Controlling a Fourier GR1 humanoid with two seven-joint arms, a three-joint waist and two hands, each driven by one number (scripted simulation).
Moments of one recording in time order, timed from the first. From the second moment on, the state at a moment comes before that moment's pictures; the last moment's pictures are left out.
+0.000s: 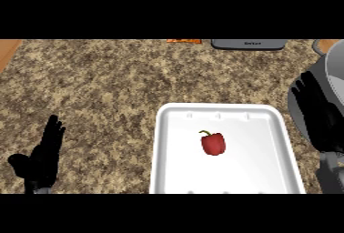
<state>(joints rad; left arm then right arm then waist) 0.08 0.33 -0.08 -1.37 0.27 0.31 -0.14 -0.14 -0.42 0.05 -1.56 -0.35 -0.22 0.13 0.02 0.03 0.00</state>
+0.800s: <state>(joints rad) -0.20 0.37 -0.10 -1.55 0.27 0.30 0.08 -0.46 -0.52 0.27 -1.32 0.04 0.04 -0.51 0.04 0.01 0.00</state>
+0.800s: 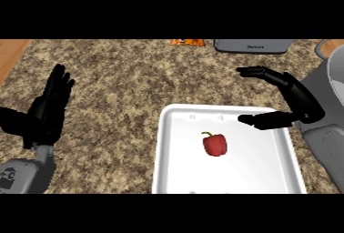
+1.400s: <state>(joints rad) -0.18 0.40 -0.06 -1.59 0.28 0.29 0.15 -0.60 -0.63 0.45 -1.42 0.23 0.31 -0.33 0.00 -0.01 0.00</state>
